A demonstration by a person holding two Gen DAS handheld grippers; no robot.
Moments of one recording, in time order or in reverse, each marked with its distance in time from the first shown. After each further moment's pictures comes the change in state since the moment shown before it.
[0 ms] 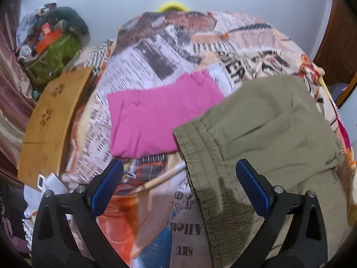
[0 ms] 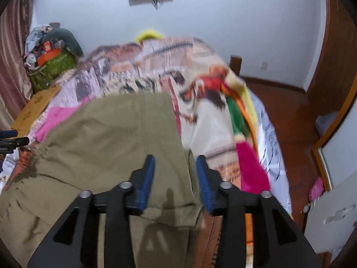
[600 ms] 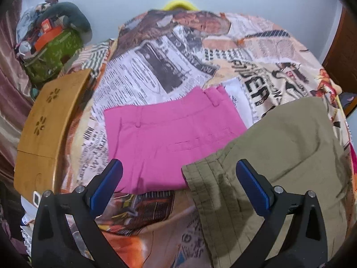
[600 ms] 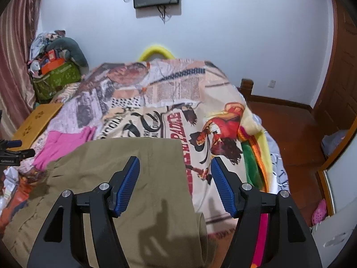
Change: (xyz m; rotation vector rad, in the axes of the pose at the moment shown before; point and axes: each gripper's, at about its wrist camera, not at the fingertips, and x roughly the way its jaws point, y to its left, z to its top) left arm 0.065 0.016 0.049 -0.035 0.034 0.007; right arm 0.068 0.007 0.063 -0.025 -0.019 0.016
